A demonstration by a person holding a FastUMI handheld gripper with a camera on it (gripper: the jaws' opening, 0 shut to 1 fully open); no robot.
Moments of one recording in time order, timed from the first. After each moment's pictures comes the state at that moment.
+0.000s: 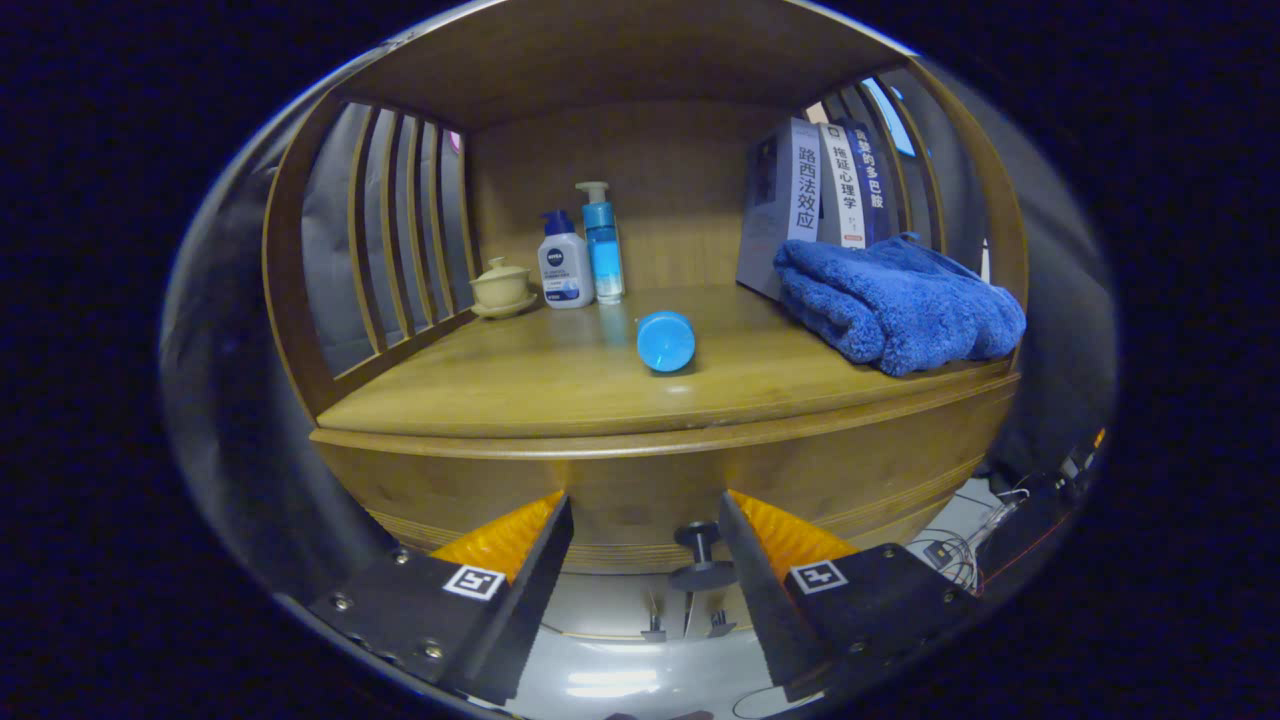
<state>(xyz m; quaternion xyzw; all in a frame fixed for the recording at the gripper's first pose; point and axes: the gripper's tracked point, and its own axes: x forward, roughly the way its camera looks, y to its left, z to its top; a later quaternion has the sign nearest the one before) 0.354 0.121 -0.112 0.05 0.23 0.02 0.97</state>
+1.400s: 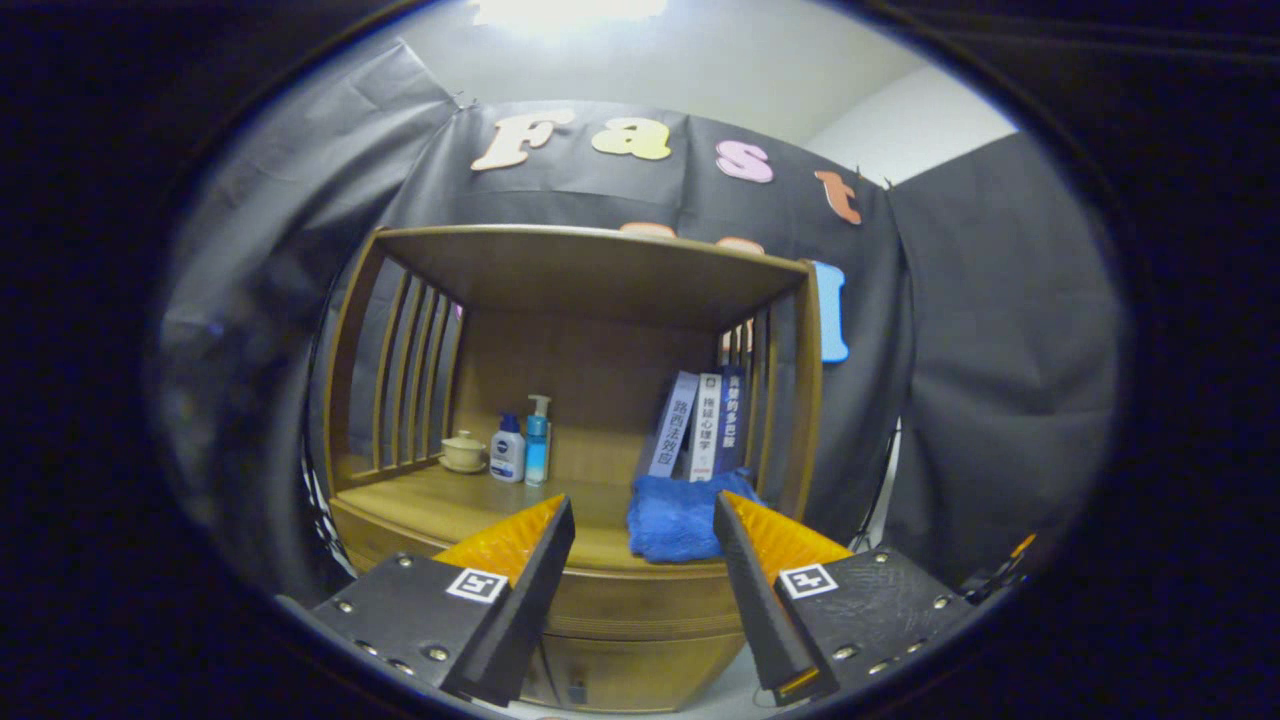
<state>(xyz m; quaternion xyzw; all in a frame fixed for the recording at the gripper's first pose) 0.248 -0.016 0.085 -0.06 -0.05 -0.02 1.00</state>
